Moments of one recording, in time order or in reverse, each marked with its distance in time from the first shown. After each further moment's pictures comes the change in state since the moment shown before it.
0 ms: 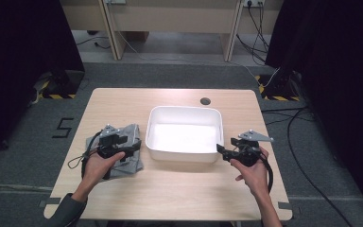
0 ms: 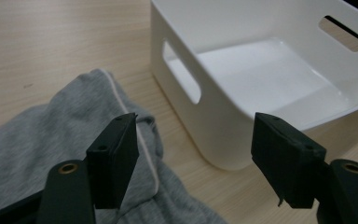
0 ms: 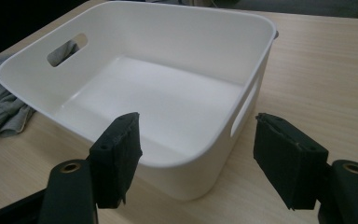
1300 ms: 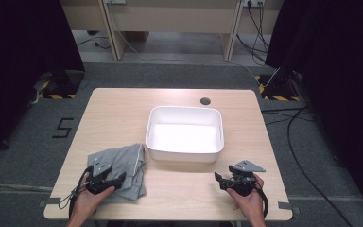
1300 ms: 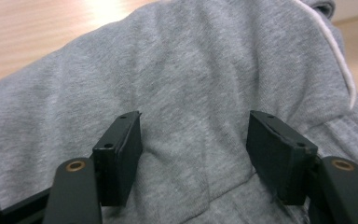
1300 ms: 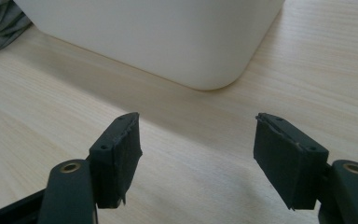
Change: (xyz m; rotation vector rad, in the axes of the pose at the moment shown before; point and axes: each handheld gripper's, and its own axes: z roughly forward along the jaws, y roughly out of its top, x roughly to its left) left arm -0.010 -0.106 -0.028 0.077 0.199 0.053; right arm 0.019 -0.086 0.005 0.095 -0.020 -0.017
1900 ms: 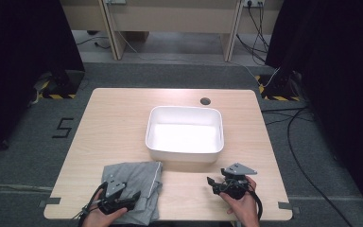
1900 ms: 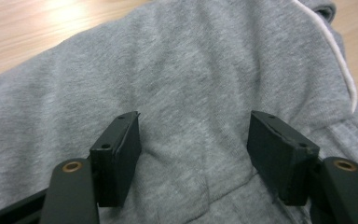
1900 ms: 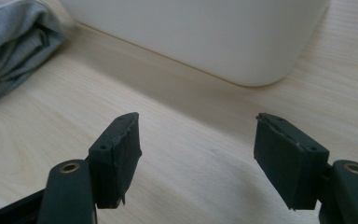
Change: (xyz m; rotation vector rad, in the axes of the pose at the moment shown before) left arm -0.064 -0.015 -0.018 0.035 -0.129 0.079; right arm 0.022 -0.002 0.007 0.025 0.050 -0.035
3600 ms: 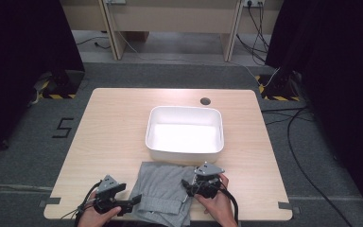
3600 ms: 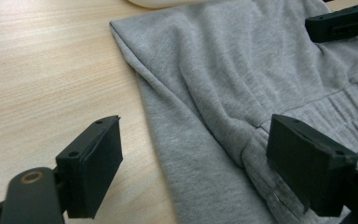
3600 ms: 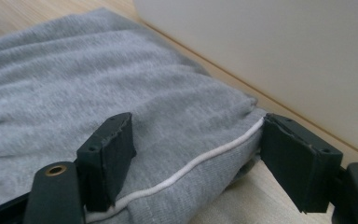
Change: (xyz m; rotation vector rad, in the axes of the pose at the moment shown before) left arm 0.013 -0.001 -0.008 -0.018 -0.180 -0.107; right arm 0.059 0.019 0.045 0.015 0.062 -0.179
